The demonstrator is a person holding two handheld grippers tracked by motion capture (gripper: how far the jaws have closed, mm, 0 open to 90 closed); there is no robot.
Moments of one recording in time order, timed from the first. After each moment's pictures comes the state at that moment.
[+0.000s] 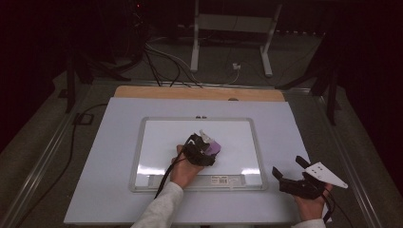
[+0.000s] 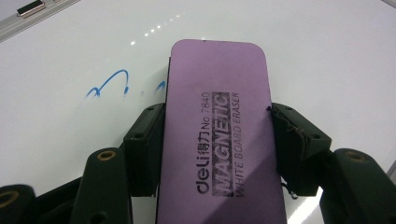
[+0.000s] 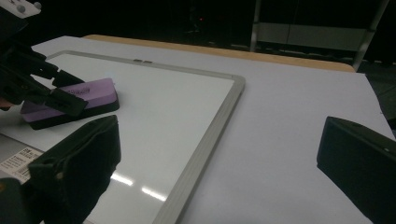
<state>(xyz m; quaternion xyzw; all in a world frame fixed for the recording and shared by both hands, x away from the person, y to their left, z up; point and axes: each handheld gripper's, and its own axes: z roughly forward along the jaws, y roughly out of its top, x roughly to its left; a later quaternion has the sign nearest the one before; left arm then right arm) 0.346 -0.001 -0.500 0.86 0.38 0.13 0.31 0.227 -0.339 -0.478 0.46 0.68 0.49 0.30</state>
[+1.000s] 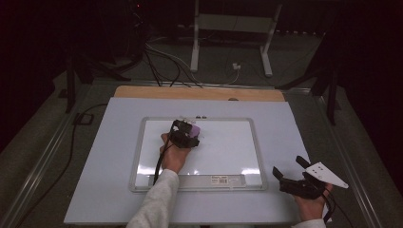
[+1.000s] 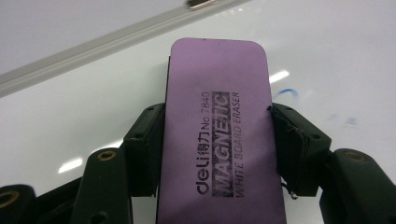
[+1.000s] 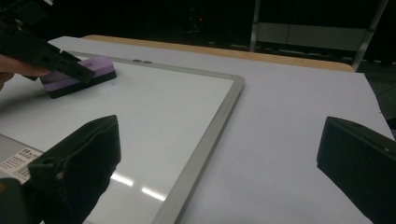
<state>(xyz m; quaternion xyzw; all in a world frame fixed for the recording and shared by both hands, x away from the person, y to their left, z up) 0.394 0.036 -0.499 0.81 0.49 0.19 0.27 0.227 -0.340 -0.478 0.46 0.68 0.49 0.30</state>
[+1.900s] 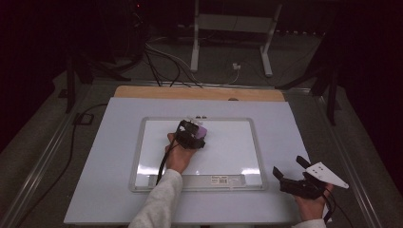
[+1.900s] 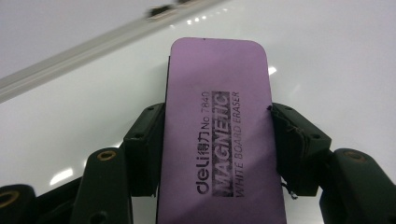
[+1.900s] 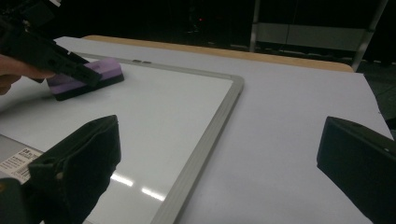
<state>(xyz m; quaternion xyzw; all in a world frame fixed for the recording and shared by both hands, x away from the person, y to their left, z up) 0.394 0.020 -0.499 0.82 0.46 0.18 0.28 0.226 -0.340 -0.478 0.46 0.68 0.49 0.30</state>
